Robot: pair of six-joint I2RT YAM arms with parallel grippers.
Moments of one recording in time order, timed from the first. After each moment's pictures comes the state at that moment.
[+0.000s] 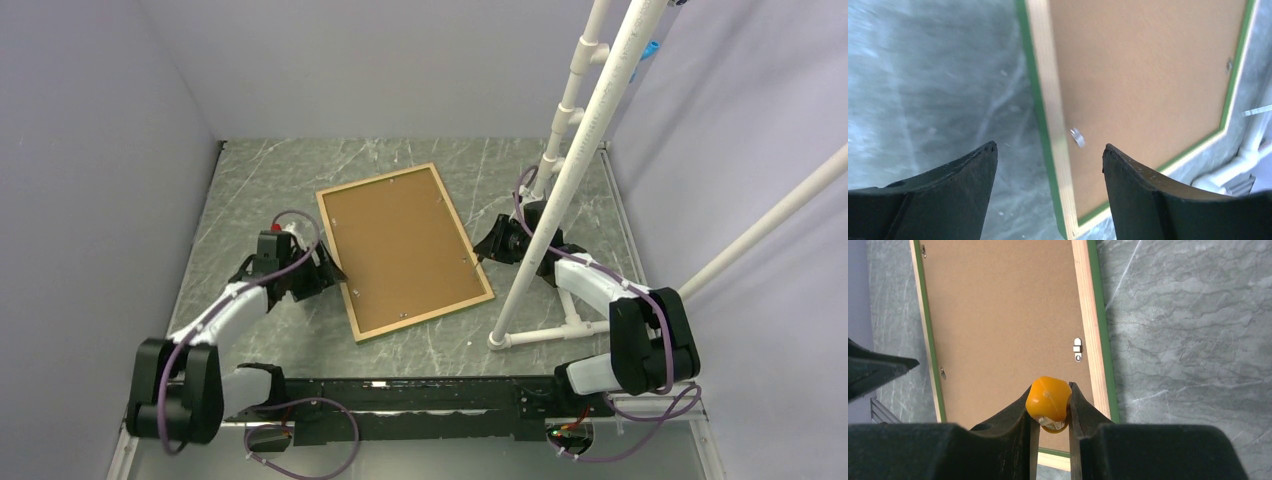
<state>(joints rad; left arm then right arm) -0.09 1.21 0.54 -0.22 0.32 -0.55 0.26 1.39 0.69 0.03 -0.35 0.52</state>
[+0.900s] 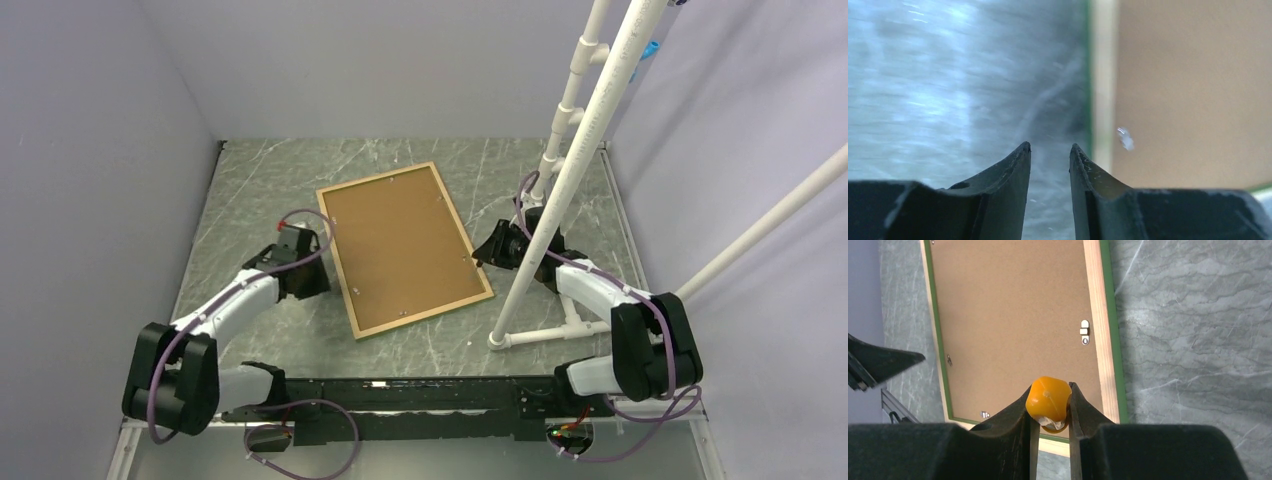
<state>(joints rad) -0.35 1.22 0.62 -0.43 -0.04 -0.59 0.26 1.34 0.64 0.05 -0.39 0.53</state>
